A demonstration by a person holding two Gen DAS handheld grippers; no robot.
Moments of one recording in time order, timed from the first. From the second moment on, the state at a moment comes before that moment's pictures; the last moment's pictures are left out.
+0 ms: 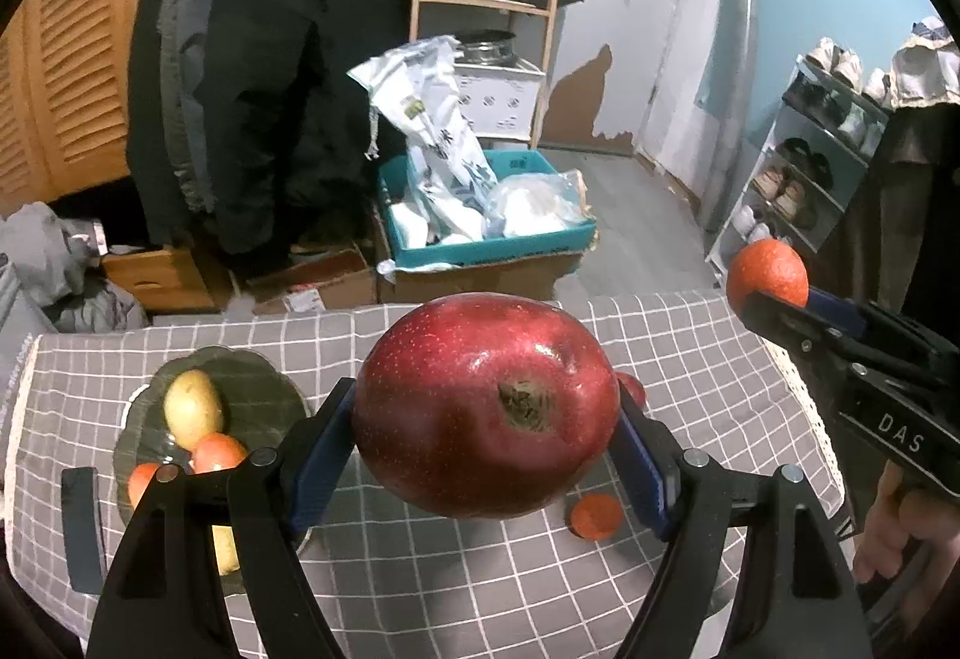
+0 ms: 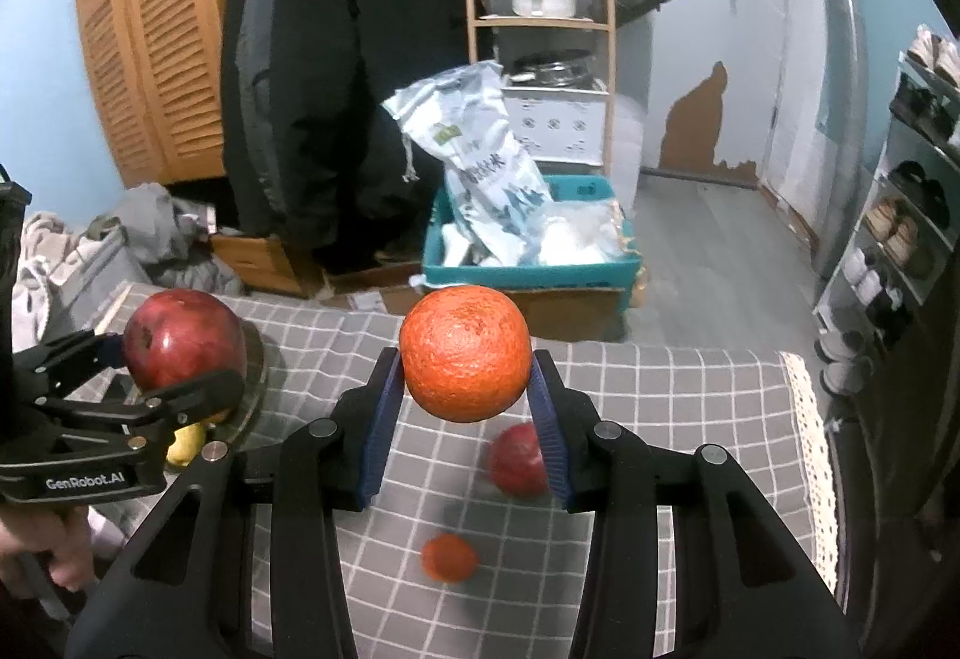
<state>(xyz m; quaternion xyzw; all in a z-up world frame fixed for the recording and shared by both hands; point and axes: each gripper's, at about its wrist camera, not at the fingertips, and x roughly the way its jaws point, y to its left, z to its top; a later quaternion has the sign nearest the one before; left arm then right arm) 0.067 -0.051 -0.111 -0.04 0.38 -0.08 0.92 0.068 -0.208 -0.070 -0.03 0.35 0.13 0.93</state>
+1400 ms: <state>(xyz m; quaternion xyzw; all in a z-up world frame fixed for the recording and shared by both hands) 0.061 0.104 -0.168 -0.12 0.43 0.04 0.90 0.117 -0.032 -0.111 -0.05 0.40 0.25 0.88</state>
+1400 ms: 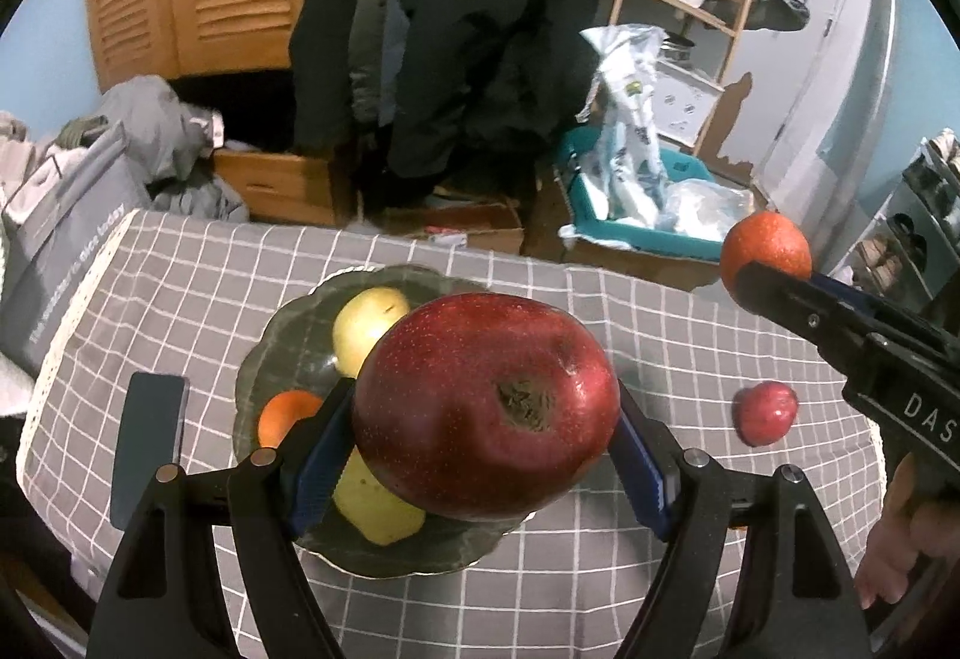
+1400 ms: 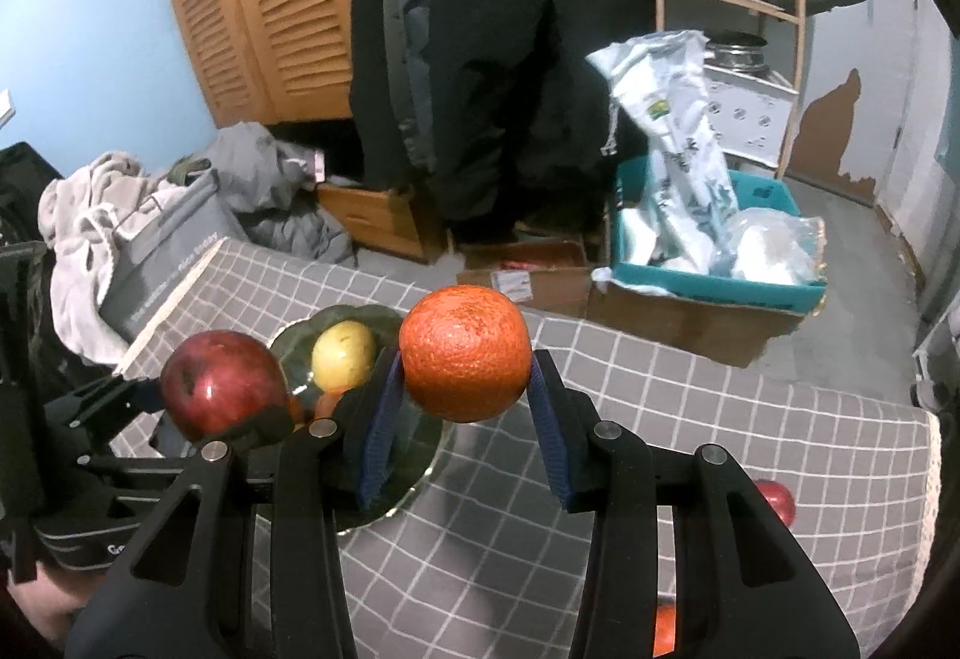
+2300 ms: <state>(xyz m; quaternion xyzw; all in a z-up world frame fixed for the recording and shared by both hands) 0.089 0.108 -0.261 -0.15 0.54 0.03 0.83 0.135 -0.015 -0.177 -0.05 0.47 0.25 0.84</state>
